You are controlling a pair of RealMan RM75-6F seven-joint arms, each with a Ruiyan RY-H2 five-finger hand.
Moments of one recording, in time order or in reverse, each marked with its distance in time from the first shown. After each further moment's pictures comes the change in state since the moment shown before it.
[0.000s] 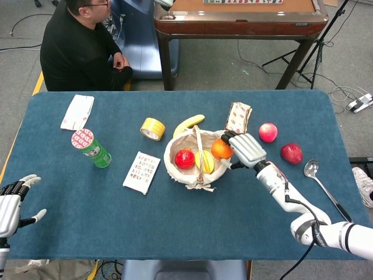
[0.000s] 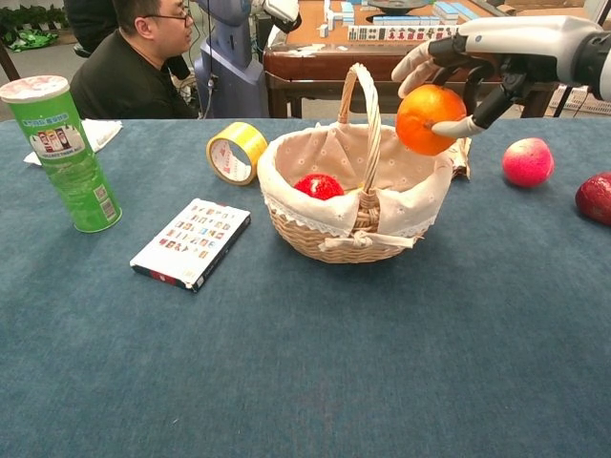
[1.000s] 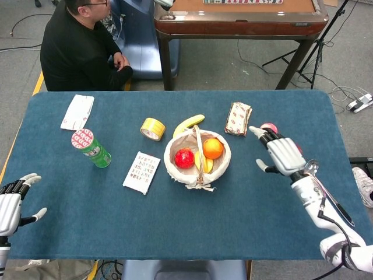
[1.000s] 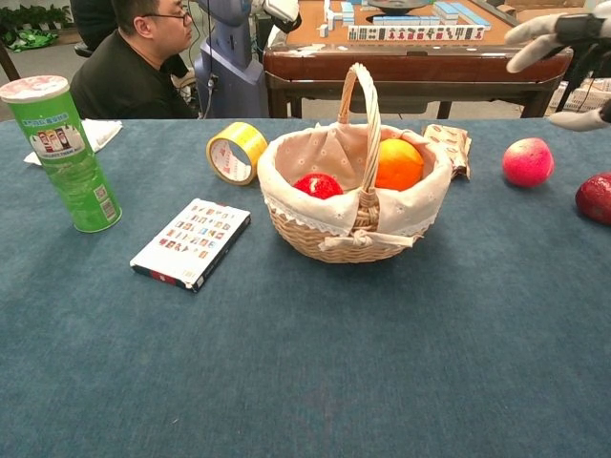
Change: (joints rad) left arm -0.005 -0.008 -0.007 0.015 -0.003 -0.005 -0.005; right arm -0.190 0.134 -0.104 -0.061 -0.060 0.254 -0.055
